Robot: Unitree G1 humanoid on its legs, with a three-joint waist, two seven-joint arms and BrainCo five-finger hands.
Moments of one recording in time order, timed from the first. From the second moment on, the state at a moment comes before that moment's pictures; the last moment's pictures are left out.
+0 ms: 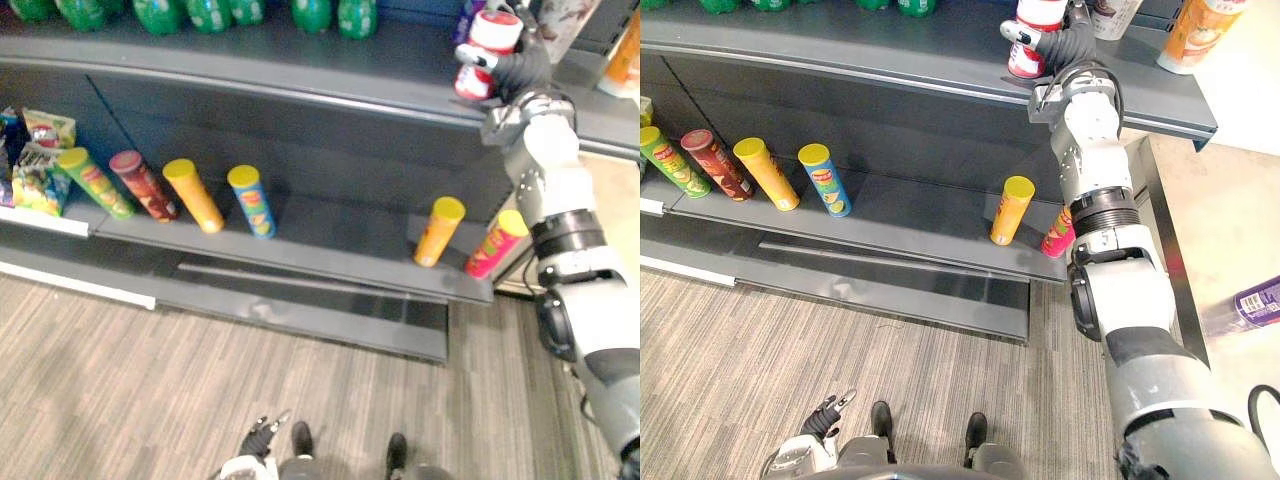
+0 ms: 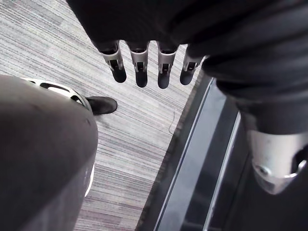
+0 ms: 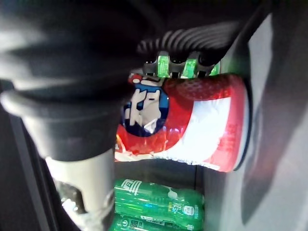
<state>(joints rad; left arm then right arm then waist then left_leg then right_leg) 0.03 0.13 0.05 1.07 -0.23 -0.12 -0.01 -1.23 -0.42 0.05 0.78 0.39 -0.06 -0.04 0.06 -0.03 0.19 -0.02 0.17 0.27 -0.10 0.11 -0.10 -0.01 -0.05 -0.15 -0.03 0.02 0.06</state>
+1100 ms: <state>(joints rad) 0.04 0.12 0.08 1.08 -0.21 -0.12 0.01 -0.57 -0.20 0.05 -0.11 0.45 -0.22 -0.08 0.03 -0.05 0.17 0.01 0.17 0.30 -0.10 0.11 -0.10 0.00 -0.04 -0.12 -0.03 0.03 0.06</state>
